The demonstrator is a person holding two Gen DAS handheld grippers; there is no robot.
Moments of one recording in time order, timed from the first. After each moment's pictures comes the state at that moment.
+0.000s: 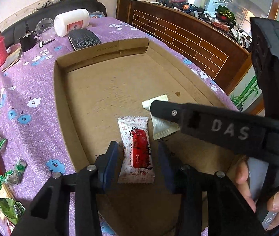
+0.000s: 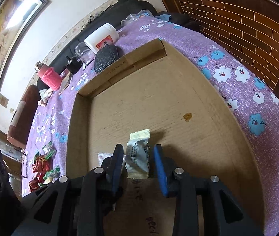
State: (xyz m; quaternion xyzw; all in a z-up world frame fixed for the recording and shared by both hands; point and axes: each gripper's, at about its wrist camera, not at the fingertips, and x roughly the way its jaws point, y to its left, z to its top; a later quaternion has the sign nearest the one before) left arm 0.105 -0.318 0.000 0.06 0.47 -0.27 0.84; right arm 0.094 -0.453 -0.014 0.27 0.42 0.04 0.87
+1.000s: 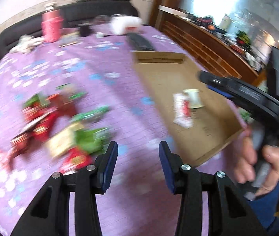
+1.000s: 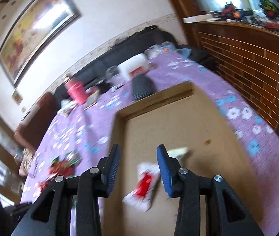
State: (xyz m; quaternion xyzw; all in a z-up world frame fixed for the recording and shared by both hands) left arm 0.032 -0.166 0.050 0.00 0.47 -0.18 0.86; right arm 0.046 -0.394 0.044 0.20 0.32 0.10 0.92
